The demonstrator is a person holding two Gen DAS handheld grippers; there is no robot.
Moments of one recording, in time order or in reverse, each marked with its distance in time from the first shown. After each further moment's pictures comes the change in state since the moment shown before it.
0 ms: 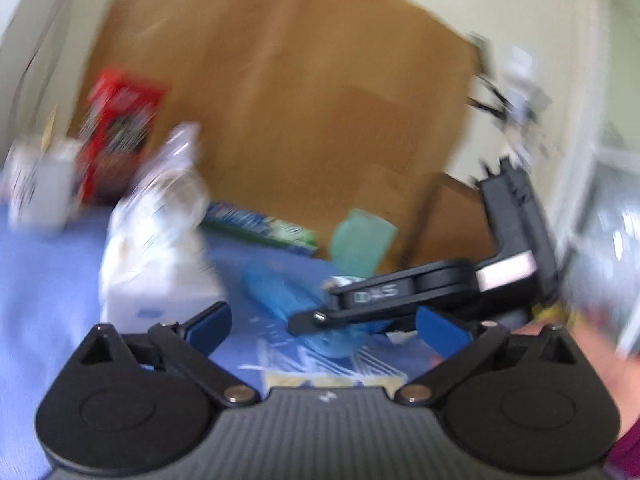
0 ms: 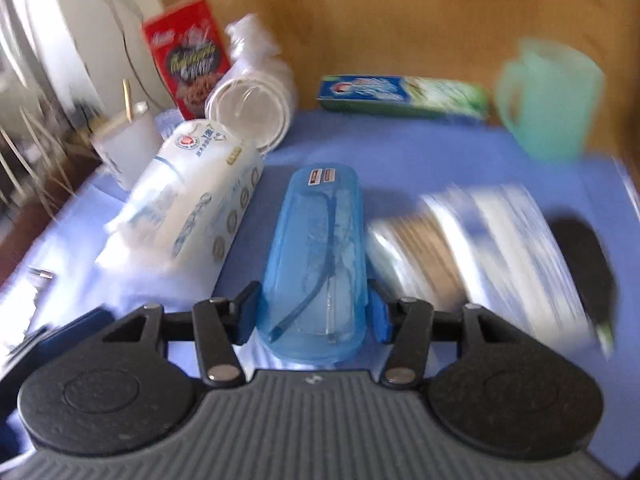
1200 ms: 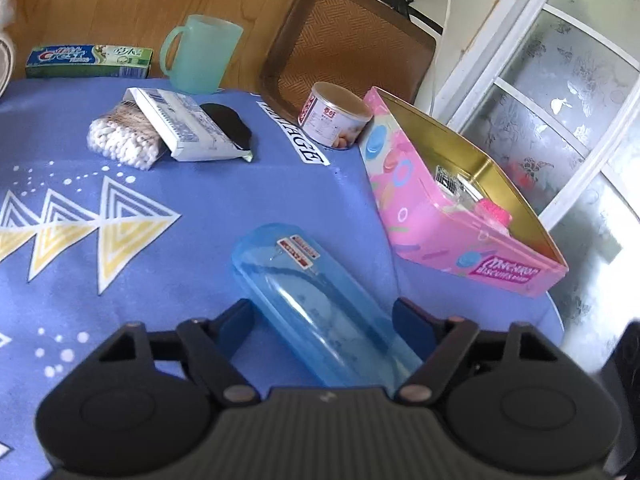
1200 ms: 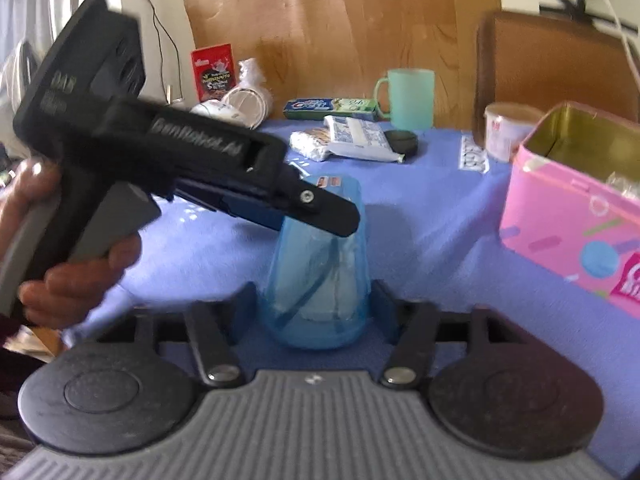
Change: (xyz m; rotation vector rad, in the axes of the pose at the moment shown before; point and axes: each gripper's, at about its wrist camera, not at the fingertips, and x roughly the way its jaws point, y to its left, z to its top) left arm 0.076 -0.110 -0.026 -0.068 0.569 -0.260; right arm -0.149 -0.045 -0.185 -0.183 -0.259 -0.144
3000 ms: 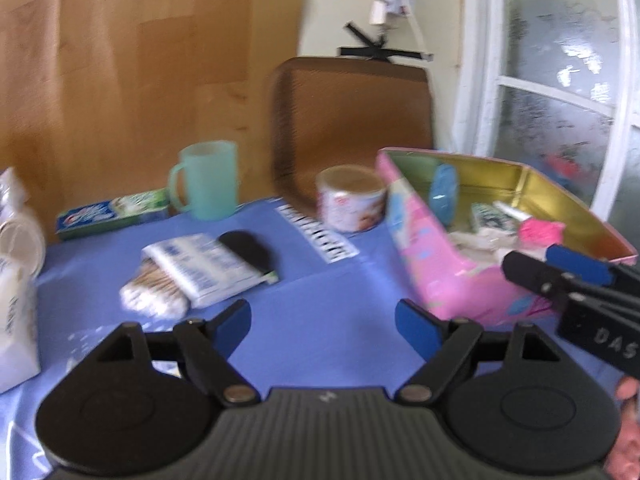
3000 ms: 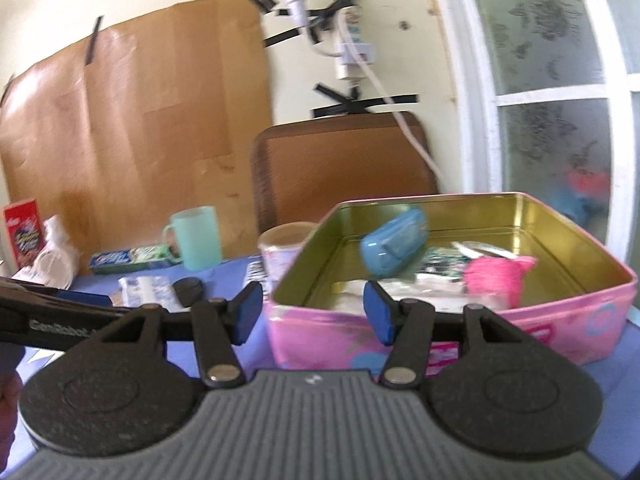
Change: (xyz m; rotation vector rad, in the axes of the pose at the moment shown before) left arm -0.002 -0.056 0.019 0.318 -0.206 0.298; right arm -0.028 -0.036 0.035 0.245 -0.334 -0.532
